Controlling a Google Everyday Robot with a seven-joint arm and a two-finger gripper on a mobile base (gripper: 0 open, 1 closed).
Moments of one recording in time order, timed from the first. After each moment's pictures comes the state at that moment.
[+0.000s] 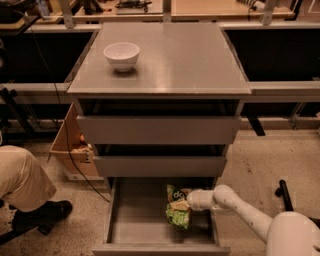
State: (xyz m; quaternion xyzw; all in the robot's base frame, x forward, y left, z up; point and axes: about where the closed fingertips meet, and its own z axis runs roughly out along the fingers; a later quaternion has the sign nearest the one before) arm 0.634 -0.089 0.241 -0.39 0.80 0.29 0.35
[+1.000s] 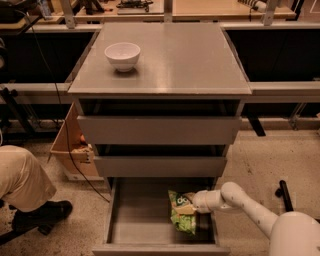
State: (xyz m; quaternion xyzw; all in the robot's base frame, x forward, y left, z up) arm 0.599 -0.110 0.264 -0.41 0.78 0.36 0.31
